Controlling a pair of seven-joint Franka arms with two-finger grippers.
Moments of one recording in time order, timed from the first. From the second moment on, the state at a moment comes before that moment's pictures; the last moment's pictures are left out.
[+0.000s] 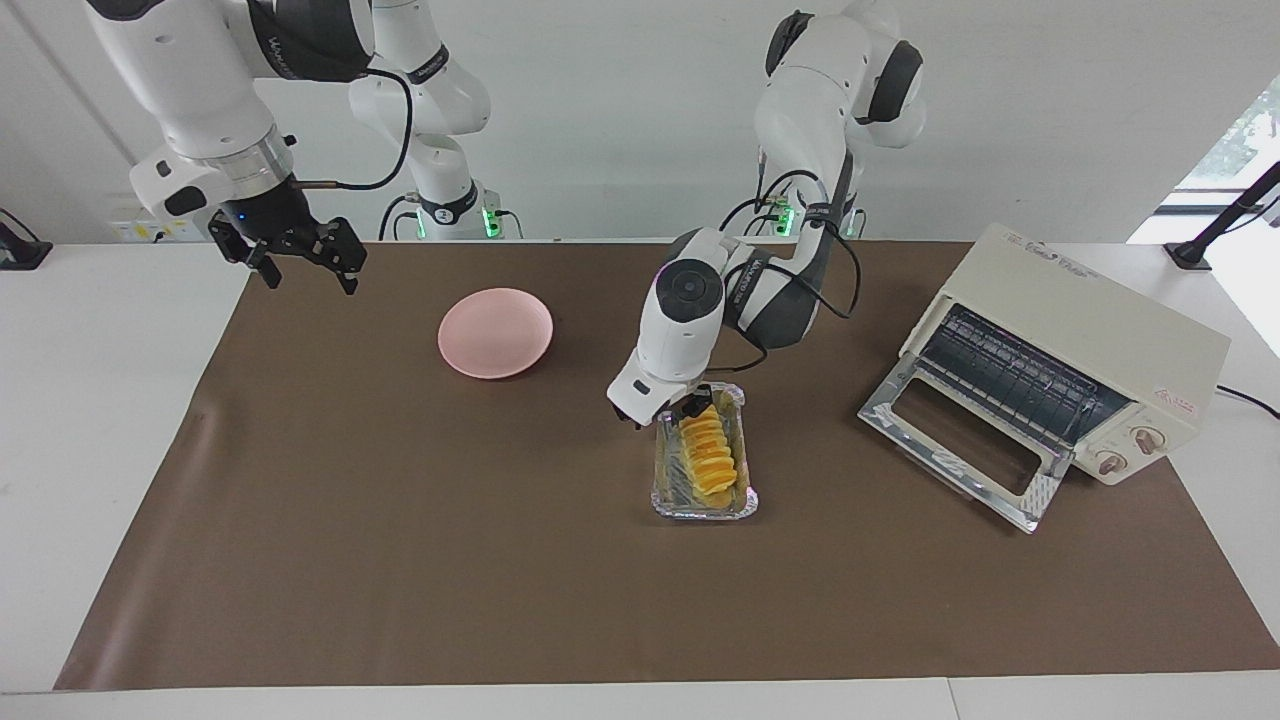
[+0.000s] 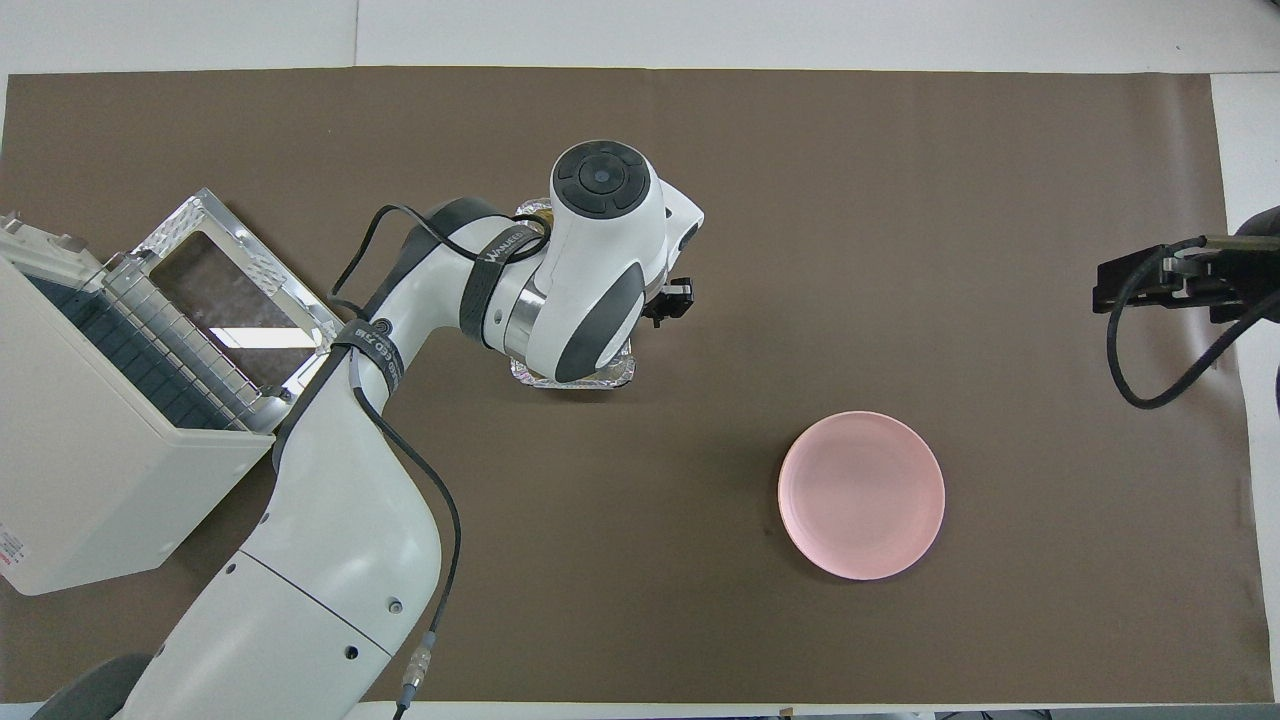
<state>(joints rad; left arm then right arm) -0.62 0.67 -0.04 -1.33 -0.09 1.94 -0.60 -0.08 -0.03 0.08 -1.66 -0.02 1.62 0.11</state>
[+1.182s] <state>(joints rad) -0.58 0.58 0.18 -1.24 -0.11 1.69 -0.69 -0.08 -0.03 0.08 -1.66 -0.02 1.62 0.11</state>
